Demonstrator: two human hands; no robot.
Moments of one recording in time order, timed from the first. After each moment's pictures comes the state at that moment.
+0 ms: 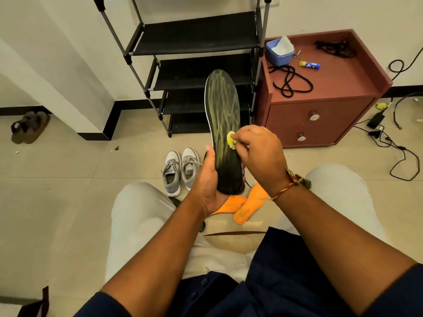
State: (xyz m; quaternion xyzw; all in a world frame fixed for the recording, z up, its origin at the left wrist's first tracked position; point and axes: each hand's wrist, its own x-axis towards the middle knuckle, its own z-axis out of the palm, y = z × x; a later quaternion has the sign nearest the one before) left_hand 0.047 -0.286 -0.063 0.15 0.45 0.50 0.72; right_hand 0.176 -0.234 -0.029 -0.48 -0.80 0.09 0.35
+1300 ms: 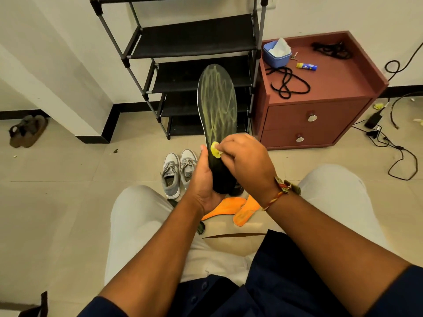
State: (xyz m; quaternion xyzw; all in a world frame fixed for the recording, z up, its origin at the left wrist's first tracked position) left_hand 0.041 -0.284 -0.060 0.14 0.43 0.51 0.73; right_hand 0.158 -0.245 -0.034 -0.43 -0.83 0.09 0.34
